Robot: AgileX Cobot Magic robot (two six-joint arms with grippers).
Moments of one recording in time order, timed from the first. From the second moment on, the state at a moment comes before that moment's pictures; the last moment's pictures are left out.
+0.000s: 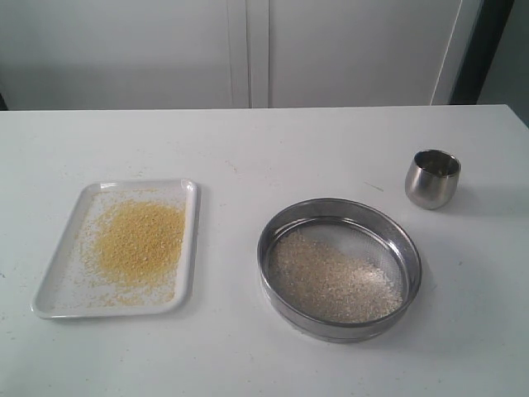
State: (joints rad) left arm -0.01 0.00 0.02 -0.03 0.45 0.10; right arm -0.01 0.00 -0.28 0.10 0.54 -0.01
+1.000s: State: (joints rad) left arm -0.01 0.00 0.02 -0.03 0.45 0.10; right arm -0.01 0.00 -0.13 0.01 0.44 -0.01
